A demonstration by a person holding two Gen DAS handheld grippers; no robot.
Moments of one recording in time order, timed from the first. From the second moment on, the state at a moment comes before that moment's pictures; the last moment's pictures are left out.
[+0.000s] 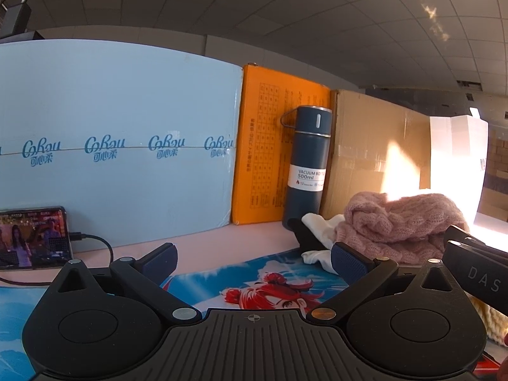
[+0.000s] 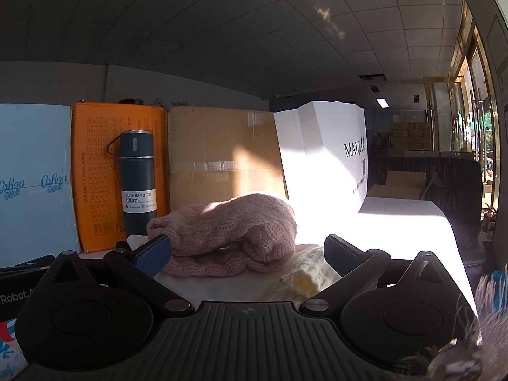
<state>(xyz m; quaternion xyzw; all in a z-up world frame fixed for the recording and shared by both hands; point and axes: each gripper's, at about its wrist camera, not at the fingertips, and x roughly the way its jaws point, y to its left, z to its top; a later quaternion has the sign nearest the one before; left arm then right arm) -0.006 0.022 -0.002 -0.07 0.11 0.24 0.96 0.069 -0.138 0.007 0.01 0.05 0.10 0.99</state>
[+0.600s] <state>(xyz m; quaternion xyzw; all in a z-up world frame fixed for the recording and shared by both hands) -0.006 0.022 -0.002 -0.07 0.11 0.23 0.96 0.068 -0.138 0.007 0.01 0.05 0.10 0.99</state>
